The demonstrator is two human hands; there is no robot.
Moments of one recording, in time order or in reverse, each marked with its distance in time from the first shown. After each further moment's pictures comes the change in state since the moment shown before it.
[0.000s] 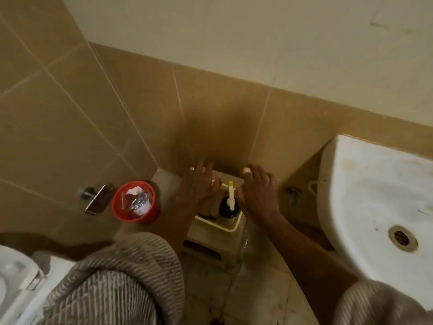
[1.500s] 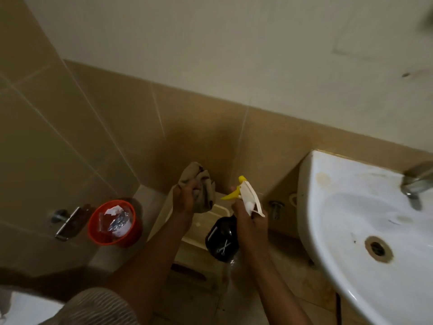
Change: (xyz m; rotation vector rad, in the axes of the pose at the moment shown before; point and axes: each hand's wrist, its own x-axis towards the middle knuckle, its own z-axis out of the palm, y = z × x) left_hand 0.025 0.025 0.013 -1.453 0.198 -0.578; right_hand -0.051 -0.020 -0.037 1.419 0.252 0.528
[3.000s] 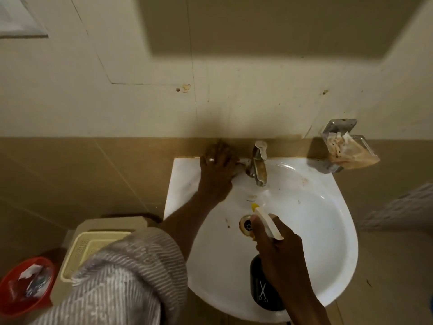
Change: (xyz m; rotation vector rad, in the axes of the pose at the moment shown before) left_hand -0.118 -0.056 0.391 1.380 -0.474 1.351; right_hand -0.024 -0.081 -0.358 -0.290 0.233 -0.159
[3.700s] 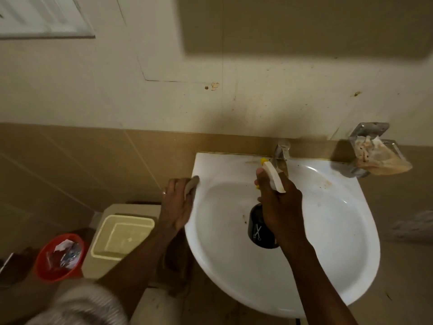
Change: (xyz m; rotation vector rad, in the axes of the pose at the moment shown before) left_hand -0.144 -0.089 -0.035 -0.321 0.018 -0.488; right_hand 0.051 -0.049 0.031 0.105 0.042 -0.123
